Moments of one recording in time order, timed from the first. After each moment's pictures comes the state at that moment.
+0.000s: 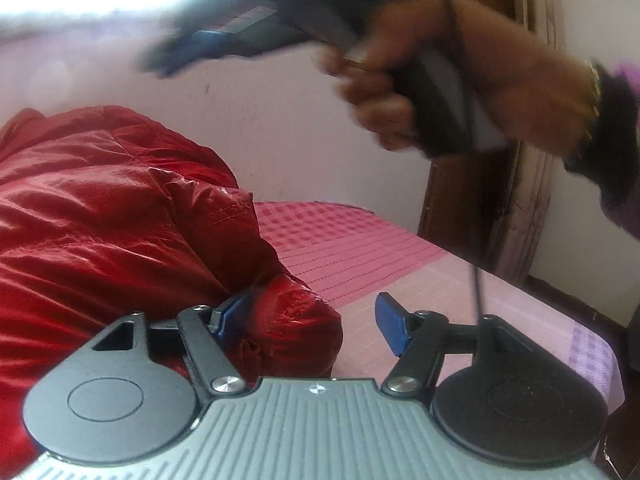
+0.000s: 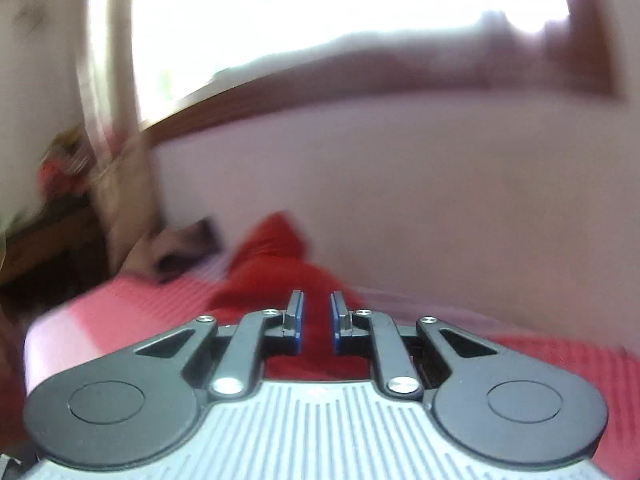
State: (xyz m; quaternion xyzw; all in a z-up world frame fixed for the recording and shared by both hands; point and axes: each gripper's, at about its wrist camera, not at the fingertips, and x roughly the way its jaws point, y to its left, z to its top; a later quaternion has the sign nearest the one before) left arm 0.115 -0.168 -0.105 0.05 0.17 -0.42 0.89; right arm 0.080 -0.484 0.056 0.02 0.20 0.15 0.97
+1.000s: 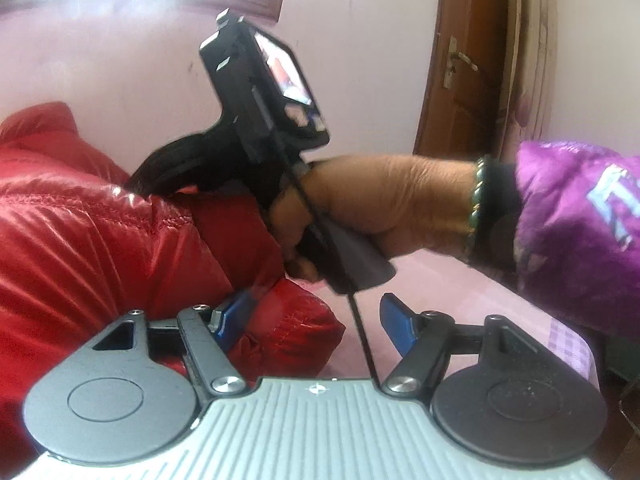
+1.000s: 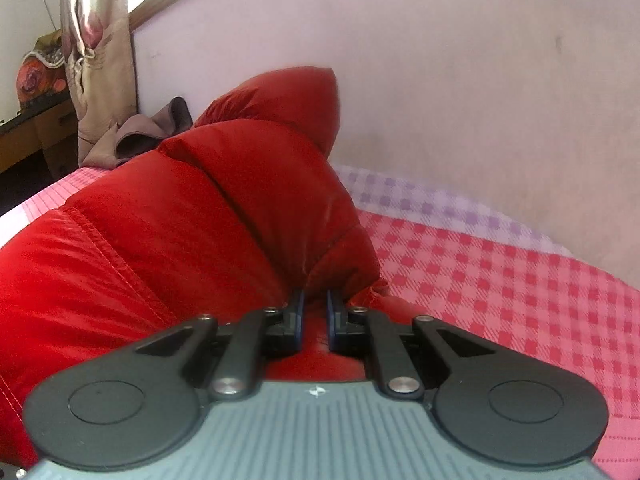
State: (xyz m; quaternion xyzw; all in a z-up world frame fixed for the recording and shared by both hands) left arm 0.118 -0.180 -0.108 0.03 0.21 -0.44 0.87; right arm 0.142 -0.487 -0.063 -0.03 0.30 0.12 0.95
